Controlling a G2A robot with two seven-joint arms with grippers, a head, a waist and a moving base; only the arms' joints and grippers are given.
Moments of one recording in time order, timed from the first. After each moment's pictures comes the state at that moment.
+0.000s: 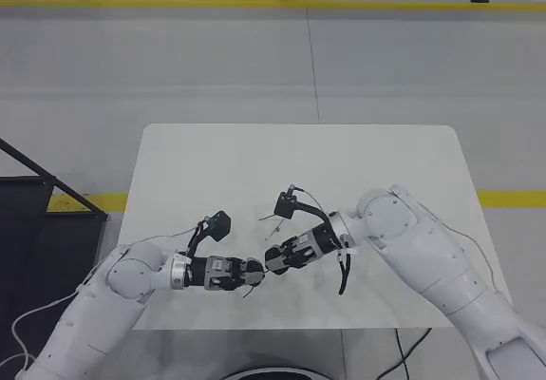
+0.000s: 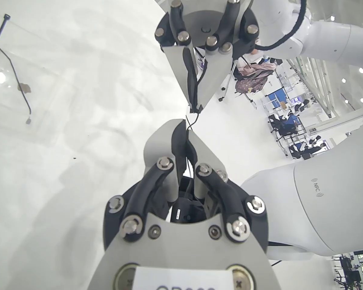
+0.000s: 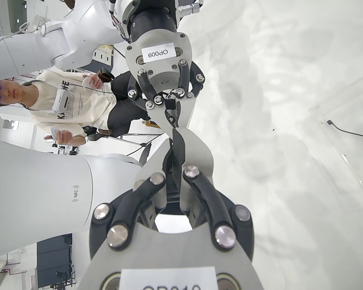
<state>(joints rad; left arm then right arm) 1.19 -0.98 -1.13 -1.54 -0.01 -0.83 -0.96 -0.58 -1.17 0.67 -1.30 0.19 -0.53 1.29</state>
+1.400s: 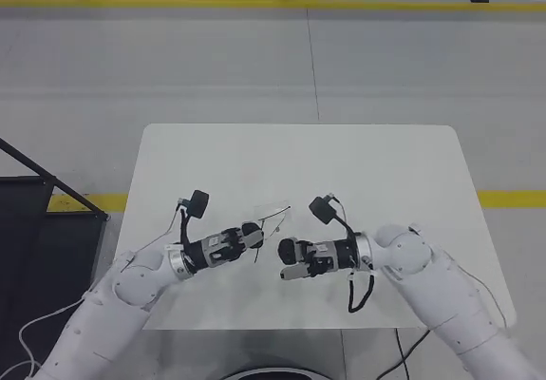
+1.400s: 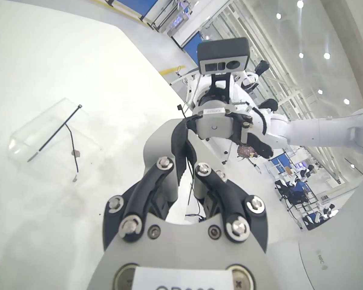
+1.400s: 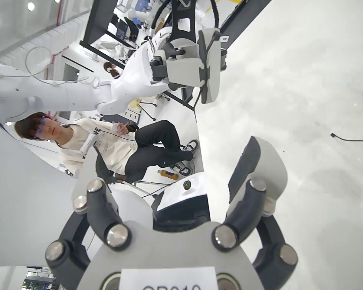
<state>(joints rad) 1.23 -1.01 -1.14 -1.55 0.10 -0.78 -0.45 -0.85 -1.11 0.84 -1.35 0.30 -0.72 1.09</state>
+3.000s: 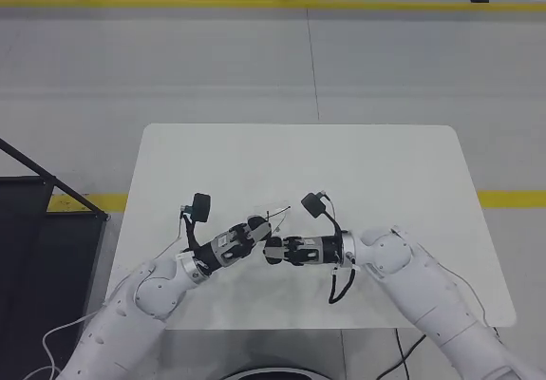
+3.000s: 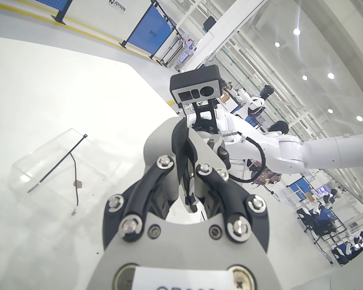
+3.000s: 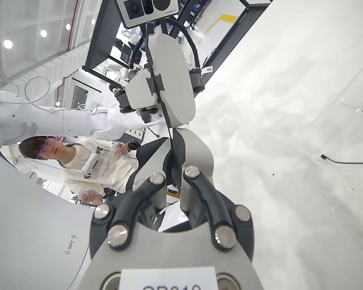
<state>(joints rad) 1.25 -1.08 -1.11 -1.54 0.29 -0.77 -0.18 -0.81 -1.18 0.77 -1.21 0.24 -0.76 0.93</state>
